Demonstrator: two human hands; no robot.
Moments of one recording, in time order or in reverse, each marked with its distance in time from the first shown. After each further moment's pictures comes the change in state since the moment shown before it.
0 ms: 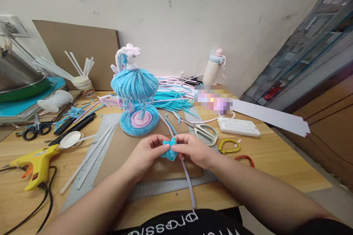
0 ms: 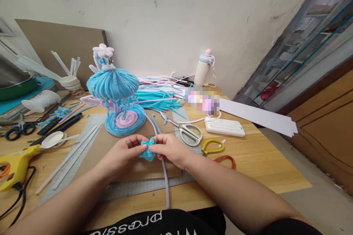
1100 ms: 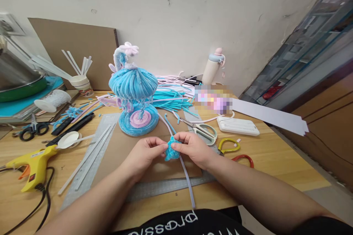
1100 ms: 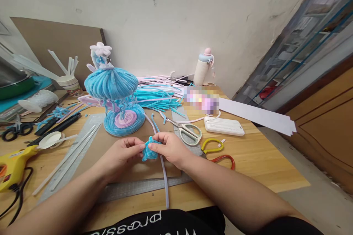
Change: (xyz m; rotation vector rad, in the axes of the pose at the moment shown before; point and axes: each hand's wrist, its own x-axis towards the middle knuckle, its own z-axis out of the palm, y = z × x) left_hand 0.001 -0.005 -0.002 -0.001 0.023 -0.072; right_hand -0.003 -0.001 0.004 0.100 0.108 -0.054
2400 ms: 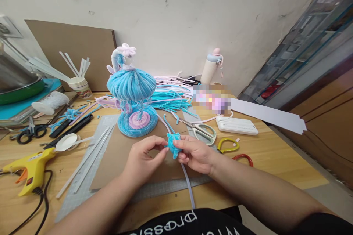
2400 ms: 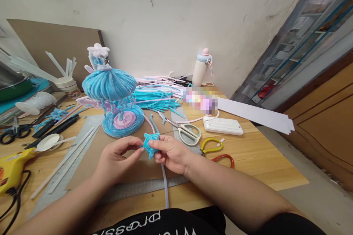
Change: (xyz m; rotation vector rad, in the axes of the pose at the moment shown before) left_hand -0.012 0.003 0.006 0.531 0.206 0.583; right_hand -0.005 -0.006 0.004 0.403 -0.041 0.241
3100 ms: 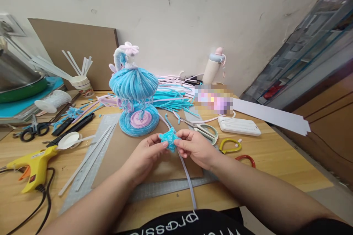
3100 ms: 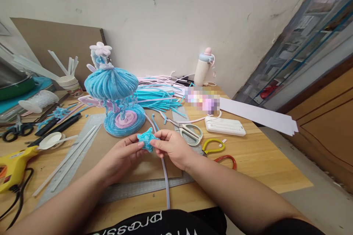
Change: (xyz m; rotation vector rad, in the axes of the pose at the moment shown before) left_hand 0.008 -0.004 0.003 -0.770 -0.173 -0.513; right_hand 0.006 0.001 -0.003 -0.251 0.039 -0.209
